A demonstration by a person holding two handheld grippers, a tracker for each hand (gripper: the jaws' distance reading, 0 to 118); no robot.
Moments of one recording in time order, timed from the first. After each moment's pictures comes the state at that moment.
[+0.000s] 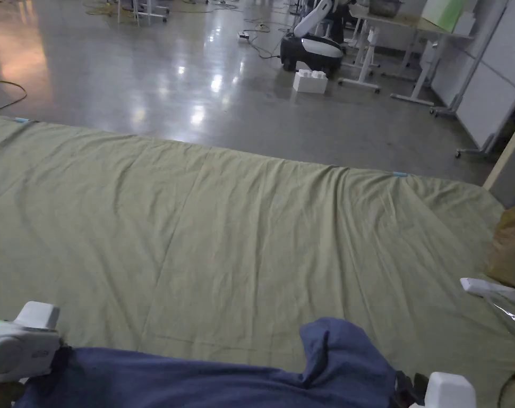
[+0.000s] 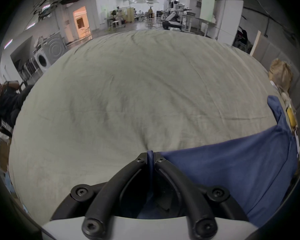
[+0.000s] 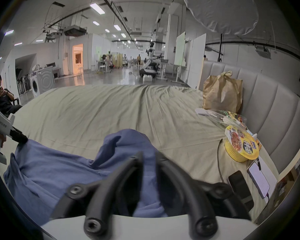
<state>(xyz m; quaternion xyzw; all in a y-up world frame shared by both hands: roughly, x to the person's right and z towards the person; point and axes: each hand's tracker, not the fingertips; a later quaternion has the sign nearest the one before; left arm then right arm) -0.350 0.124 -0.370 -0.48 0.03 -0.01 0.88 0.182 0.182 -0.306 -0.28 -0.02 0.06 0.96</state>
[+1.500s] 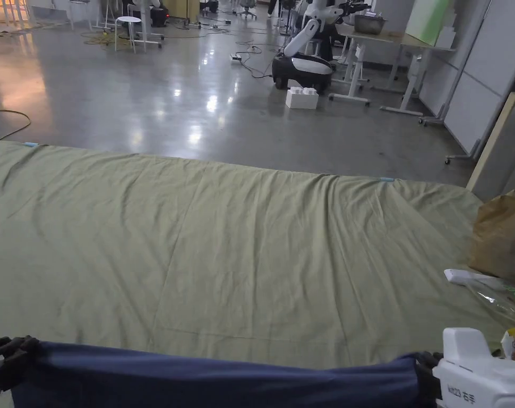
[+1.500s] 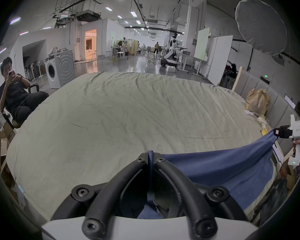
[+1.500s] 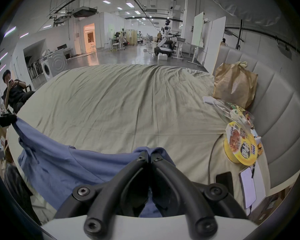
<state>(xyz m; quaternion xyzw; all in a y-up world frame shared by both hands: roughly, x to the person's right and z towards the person) -0.357 0.224 -0.221 -0.32 0.03 0.06 0.95 0.232 0.236 -0.280 -0.36 0.06 0.07 0.93</state>
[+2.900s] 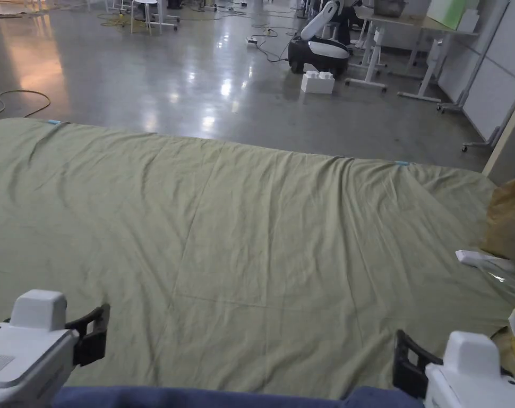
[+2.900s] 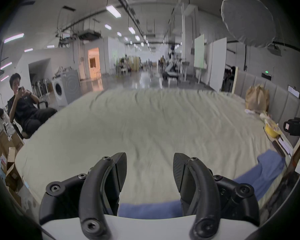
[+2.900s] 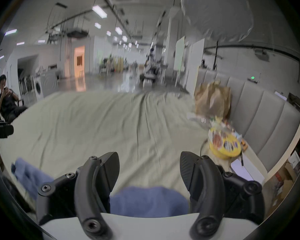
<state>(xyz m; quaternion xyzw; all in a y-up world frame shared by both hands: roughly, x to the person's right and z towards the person) -0.295 0.222 -0.191 -0.21 0.07 -0.01 0.97 0.161 0.245 -0.199 -0.18 -0.03 0.05 0.98</state>
